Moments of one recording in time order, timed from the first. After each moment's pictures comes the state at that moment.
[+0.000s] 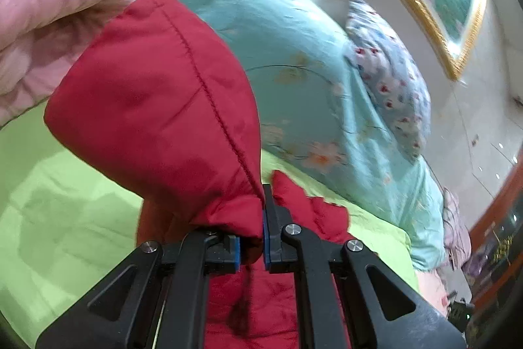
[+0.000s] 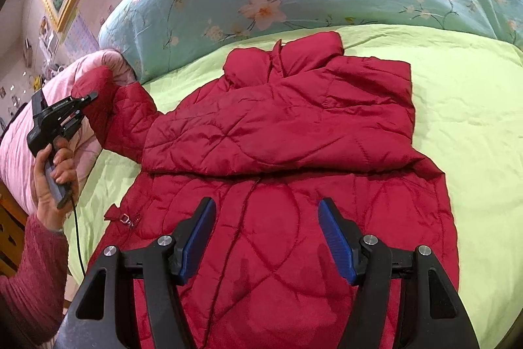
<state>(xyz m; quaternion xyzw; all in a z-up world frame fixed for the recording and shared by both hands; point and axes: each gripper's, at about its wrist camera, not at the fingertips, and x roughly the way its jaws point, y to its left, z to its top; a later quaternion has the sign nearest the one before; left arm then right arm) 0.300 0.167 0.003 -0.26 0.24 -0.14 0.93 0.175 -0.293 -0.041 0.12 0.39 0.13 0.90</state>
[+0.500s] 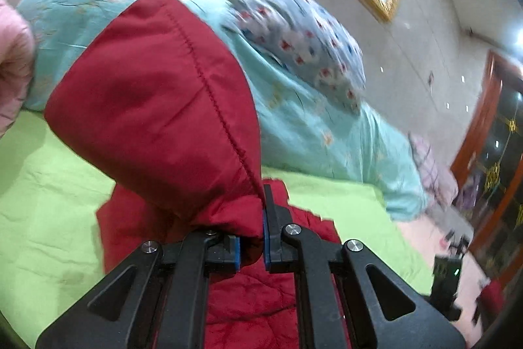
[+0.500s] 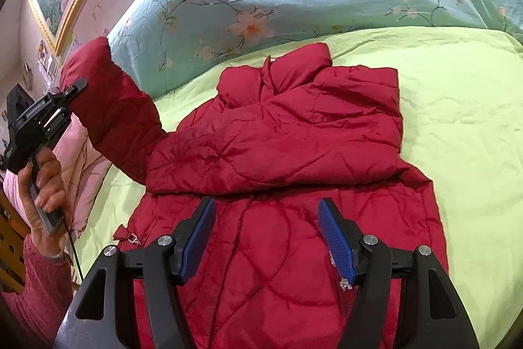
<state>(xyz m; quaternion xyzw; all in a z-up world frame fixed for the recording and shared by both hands) 0.276 0.038 0.045 -0.14 0.23 -0.25 0.93 0.179 -0.319 -0.031 0.17 0.38 0.13 0.90</state>
